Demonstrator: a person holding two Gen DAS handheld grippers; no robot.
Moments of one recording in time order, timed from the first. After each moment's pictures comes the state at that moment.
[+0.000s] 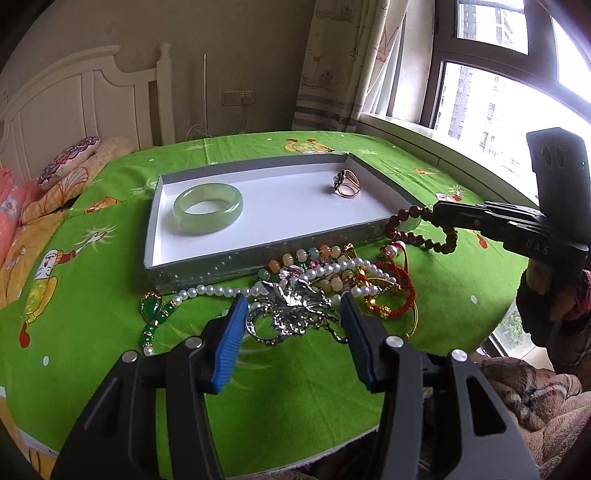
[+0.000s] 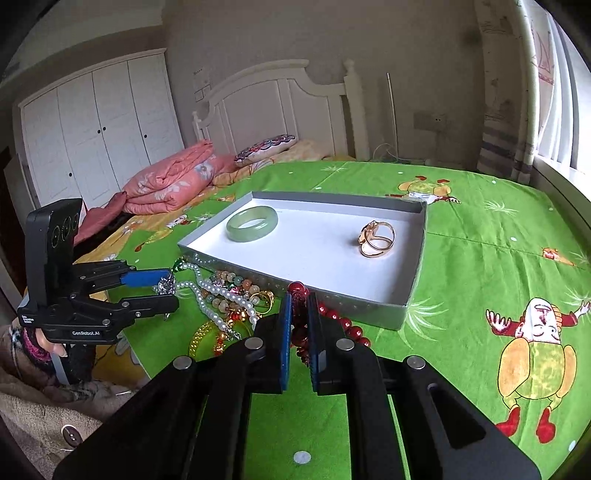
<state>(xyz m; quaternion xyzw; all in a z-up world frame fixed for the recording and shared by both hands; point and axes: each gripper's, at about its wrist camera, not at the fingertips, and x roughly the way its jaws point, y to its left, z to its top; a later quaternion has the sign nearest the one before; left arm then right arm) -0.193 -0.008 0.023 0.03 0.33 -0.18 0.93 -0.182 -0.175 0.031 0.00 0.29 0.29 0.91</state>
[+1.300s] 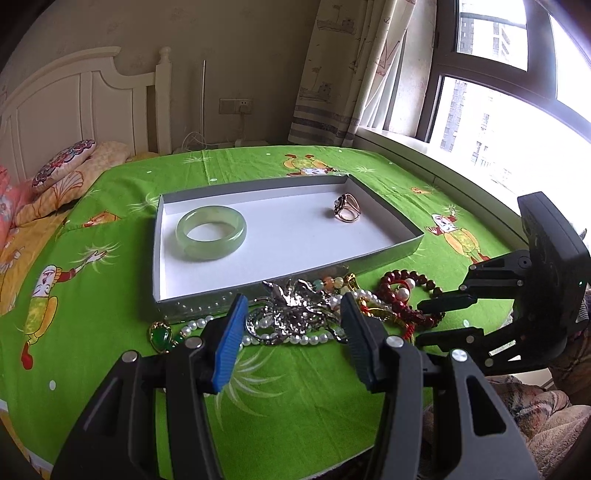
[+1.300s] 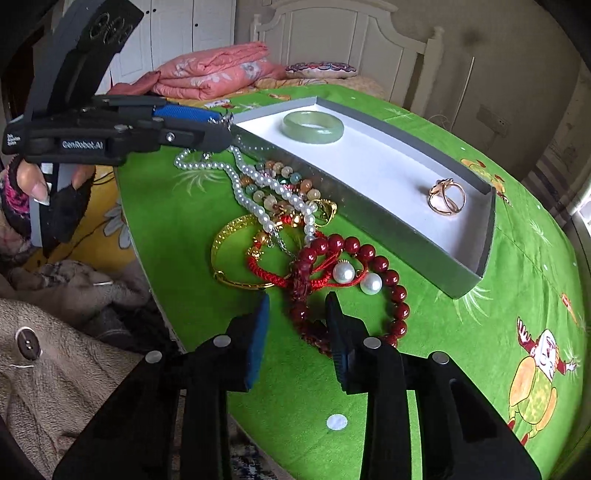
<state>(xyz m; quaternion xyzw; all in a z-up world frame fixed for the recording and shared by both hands) -0.178 0.003 0.041 0.01 0.33 -0.19 0.93 -0.203 -0.115 -0.005 -0.20 0.37 0.33 0.84</state>
